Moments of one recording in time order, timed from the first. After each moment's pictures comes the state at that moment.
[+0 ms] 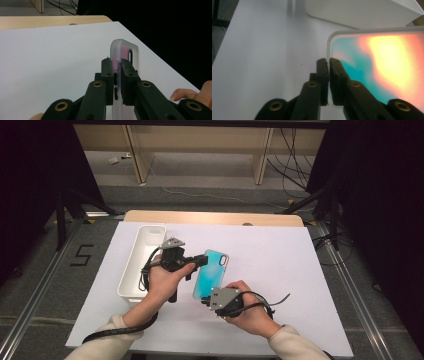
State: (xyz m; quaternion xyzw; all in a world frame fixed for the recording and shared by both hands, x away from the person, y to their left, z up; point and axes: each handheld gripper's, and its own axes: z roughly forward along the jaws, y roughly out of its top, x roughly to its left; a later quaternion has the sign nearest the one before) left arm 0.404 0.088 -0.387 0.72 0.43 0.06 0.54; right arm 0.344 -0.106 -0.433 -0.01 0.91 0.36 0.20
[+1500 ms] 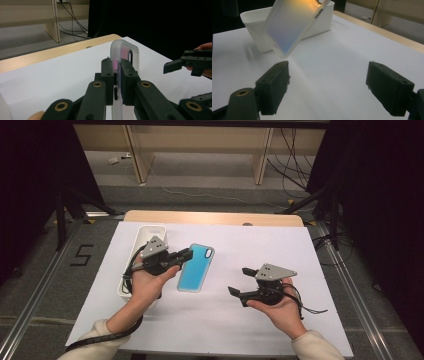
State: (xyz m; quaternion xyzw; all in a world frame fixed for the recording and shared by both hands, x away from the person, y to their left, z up) left arm 0.387 0.126 -0.376 0.71 0.37 0.17 0.57; right arm 0.364 -0.198 -0.422 0.26 0.80 0.51 0.17
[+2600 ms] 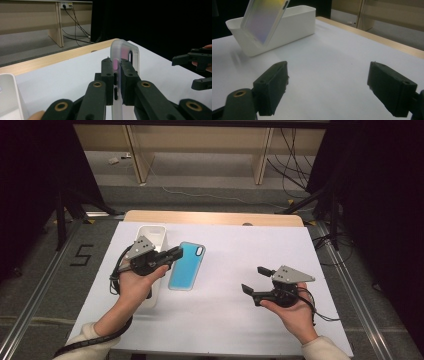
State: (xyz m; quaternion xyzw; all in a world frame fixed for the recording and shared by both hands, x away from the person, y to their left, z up) left arm 0.381 0.148 -0.369 0.71 0.36 0.19 0.58; right arm 0.356 -0.231 -0.424 0.30 0.77 0.53 0.20
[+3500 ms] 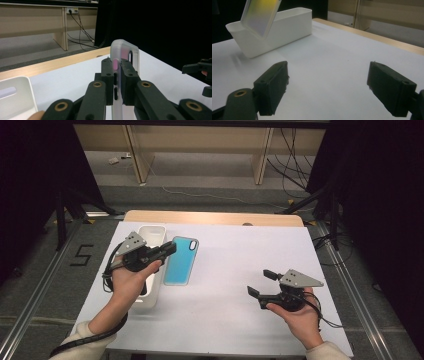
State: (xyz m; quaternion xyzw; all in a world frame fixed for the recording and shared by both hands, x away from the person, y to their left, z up) left arm 0.384 0.163 -0.362 0.69 0.38 0.20 0.59; right arm 0.345 -0.244 -0.428 0.32 0.76 0.54 0.18
